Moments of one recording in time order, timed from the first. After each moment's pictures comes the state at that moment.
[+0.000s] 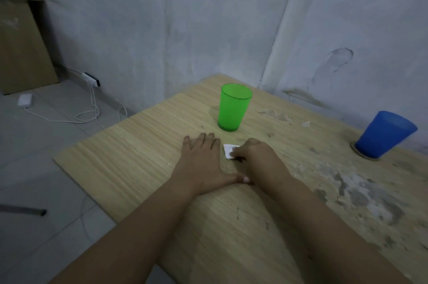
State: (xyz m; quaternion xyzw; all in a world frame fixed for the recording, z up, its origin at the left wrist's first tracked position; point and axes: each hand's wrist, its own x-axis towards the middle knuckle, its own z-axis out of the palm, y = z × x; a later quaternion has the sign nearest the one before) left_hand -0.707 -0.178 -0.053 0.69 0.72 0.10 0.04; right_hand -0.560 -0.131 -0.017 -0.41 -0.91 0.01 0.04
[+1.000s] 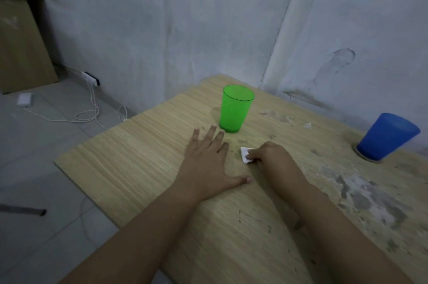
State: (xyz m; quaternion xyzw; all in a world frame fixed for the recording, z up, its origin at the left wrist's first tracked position) left_hand -0.704 -0.178 -0.054 0.72 0.69 0.11 -0.04; right_hand -0.541 -0.128 -0.013 -0.47 -0.88 0.08 0.07
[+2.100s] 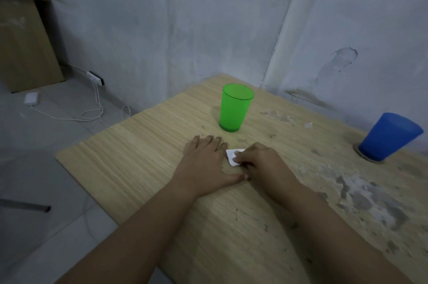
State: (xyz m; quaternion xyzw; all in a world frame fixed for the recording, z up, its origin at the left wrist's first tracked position) left_hand -0.705 -0.176 -0.061 0.72 0.68 0.15 -0.03; right_hand -0.545 -0.135 -0.023 -0.41 -0.90 0.13 0.13
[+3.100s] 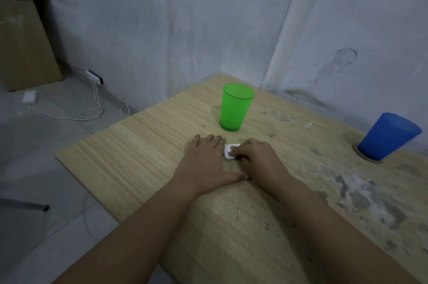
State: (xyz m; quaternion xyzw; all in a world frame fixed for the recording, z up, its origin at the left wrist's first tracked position) left_hand -0.704 -0.179 -0.053 0.71 0.68 0.18 0.02; right_hand -0.560 -0.127 -0.022 -0.39 -0.90 0.11 0.14
